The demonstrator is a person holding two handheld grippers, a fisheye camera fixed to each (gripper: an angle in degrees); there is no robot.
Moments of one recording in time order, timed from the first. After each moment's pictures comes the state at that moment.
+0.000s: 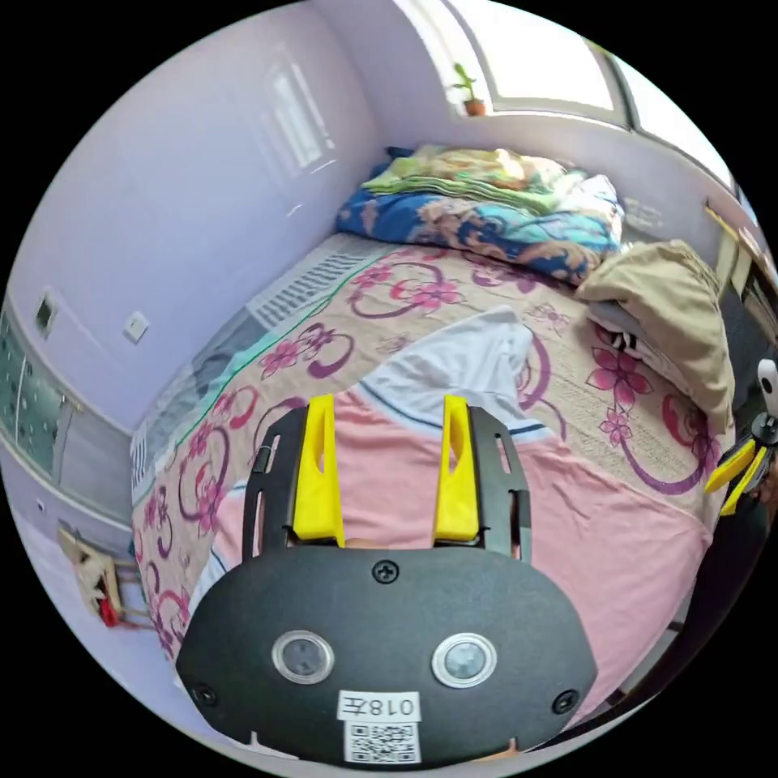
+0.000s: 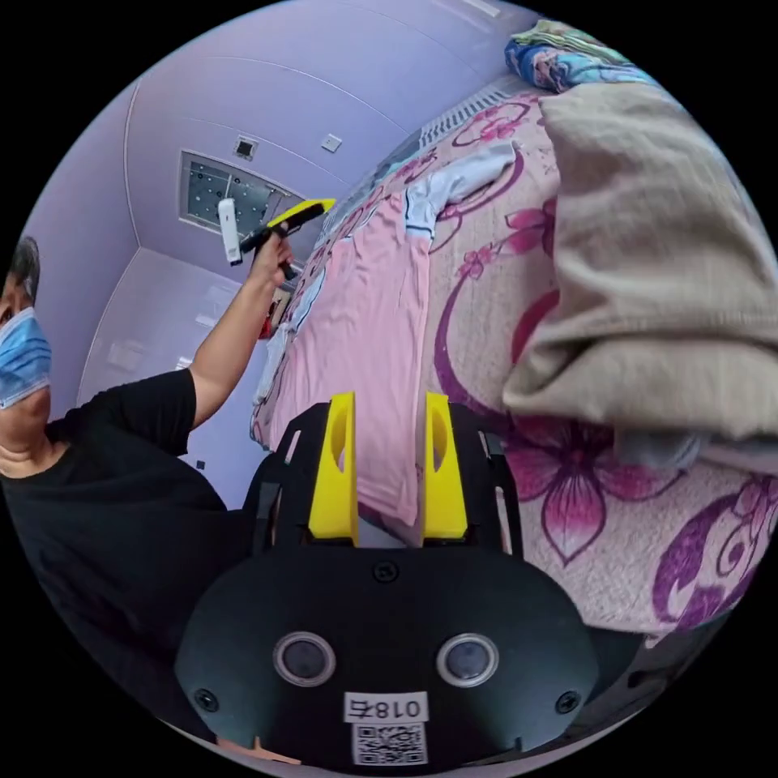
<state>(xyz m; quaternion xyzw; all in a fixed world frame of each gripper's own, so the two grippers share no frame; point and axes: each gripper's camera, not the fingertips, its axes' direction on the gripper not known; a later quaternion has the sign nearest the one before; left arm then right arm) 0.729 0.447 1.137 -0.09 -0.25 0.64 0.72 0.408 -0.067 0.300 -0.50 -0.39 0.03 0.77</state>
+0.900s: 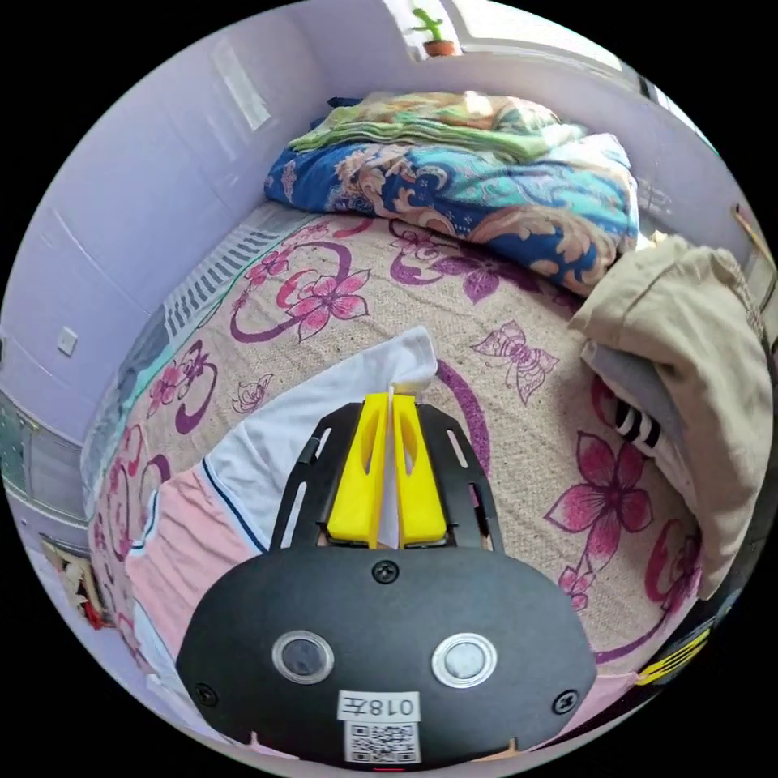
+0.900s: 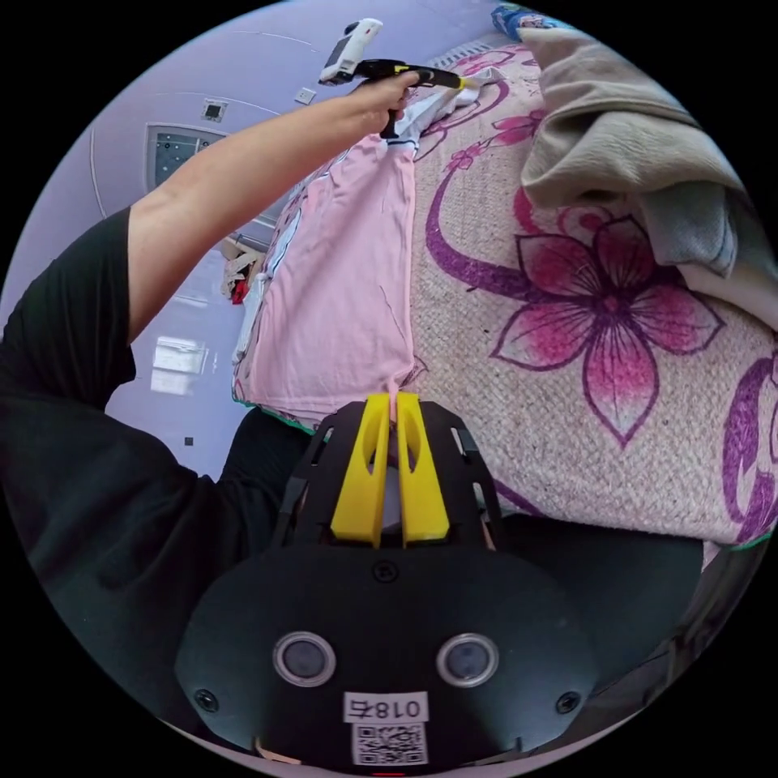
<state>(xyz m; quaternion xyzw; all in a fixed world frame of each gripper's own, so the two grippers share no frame) 0.900 0.569 1.410 -0.13 -0.27 0.68 0.67 0.489 -0.065 0.300 -0.41 -0.11 -0.34 0.84</state>
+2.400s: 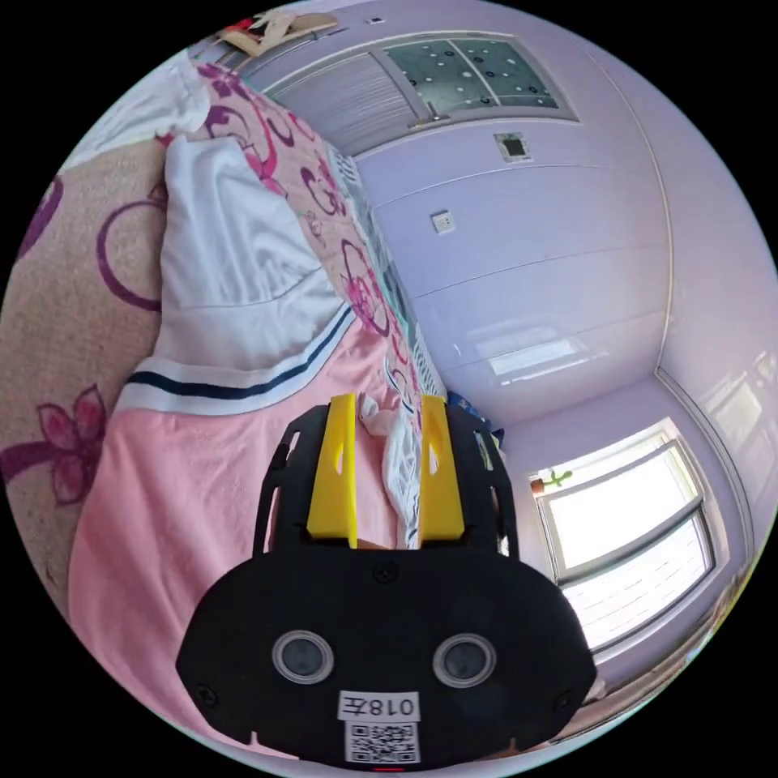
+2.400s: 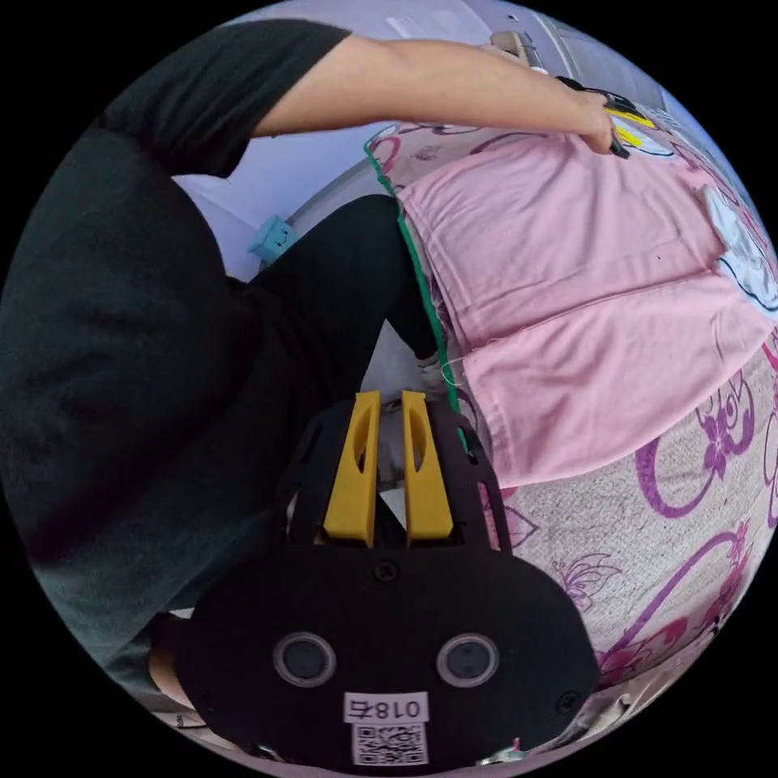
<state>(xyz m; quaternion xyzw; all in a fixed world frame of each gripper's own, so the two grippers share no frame) 0.188 0.240 0.928 0.15 0.10 0.08 0.98 0.237 0.150 0.228 -0.54 -0.16 -0.71 0.43</state>
